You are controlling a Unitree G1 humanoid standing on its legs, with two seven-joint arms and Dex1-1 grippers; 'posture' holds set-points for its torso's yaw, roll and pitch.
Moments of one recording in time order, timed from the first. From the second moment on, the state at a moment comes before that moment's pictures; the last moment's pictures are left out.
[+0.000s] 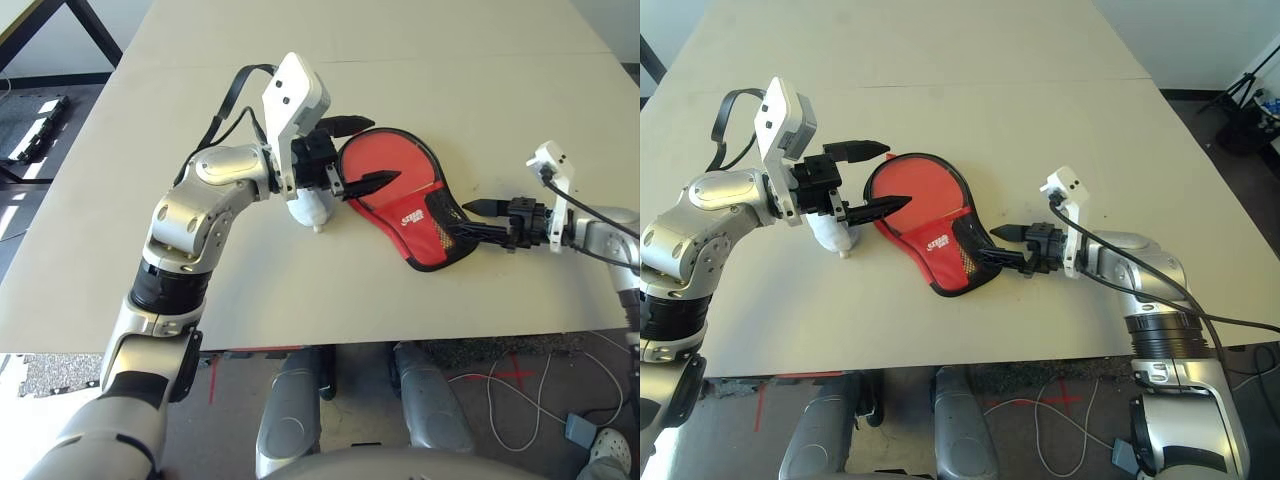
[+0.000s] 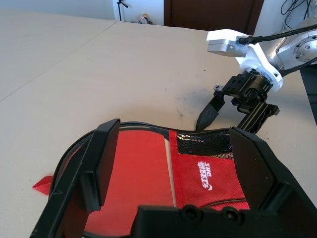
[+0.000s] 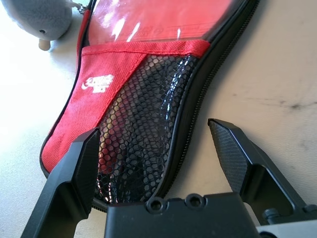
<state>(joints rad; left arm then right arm) -0.74 0.50 -0.12 -0.24 -0.40 0.61 -0.83 -0.53 -0.74 0.01 0.21 0.43 0.71 1.13</state>
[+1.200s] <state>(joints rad) -0.76 0.49 -0.12 -0.21 -0.40 0.59 -0.84 -0.53 -0.71 0.00 0.18 0.48 0.91 1.06</state>
